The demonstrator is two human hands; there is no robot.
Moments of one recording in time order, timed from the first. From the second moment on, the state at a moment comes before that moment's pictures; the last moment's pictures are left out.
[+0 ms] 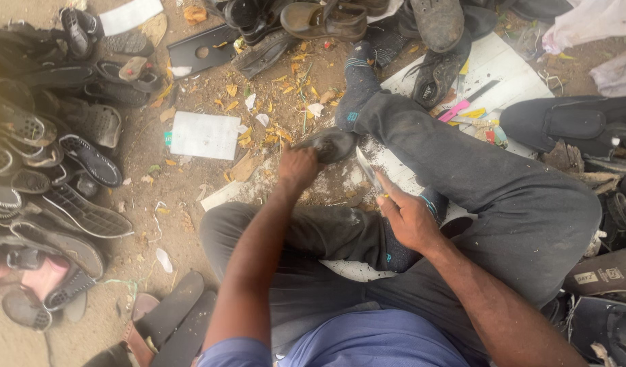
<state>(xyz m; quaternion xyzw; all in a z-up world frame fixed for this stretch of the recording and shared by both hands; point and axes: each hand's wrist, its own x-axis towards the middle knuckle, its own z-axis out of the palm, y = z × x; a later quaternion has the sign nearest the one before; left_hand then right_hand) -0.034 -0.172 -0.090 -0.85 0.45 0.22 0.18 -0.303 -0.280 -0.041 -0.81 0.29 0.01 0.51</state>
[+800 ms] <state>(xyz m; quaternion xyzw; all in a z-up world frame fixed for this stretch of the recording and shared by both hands) -0.054 -0.111 -0.148 -0.79 0.57 -0.08 -0.22 -0.168 -0.250 -0.114 -0.93 0.15 0.03 0.34</state>
